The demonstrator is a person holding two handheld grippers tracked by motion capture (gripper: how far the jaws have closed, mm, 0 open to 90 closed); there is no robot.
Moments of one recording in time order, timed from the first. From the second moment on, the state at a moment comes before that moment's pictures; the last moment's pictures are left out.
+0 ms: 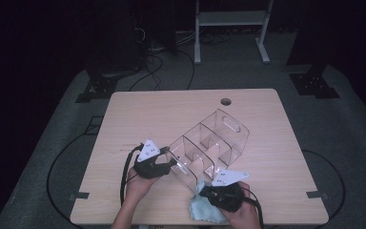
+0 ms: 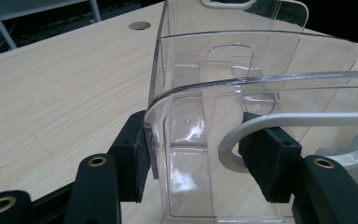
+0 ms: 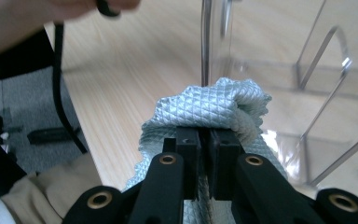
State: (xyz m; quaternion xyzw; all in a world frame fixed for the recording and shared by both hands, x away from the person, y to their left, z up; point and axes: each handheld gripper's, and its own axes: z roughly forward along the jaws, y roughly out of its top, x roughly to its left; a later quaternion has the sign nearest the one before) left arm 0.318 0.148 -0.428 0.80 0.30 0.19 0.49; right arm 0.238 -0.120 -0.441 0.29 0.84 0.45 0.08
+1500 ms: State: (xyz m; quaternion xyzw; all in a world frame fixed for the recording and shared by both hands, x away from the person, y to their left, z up) left arm 0.319 0.152 -0.429 0.79 0.31 0.19 0.49; right arm 0.236 -0.108 -0.446 0.28 0.84 0.45 0.08
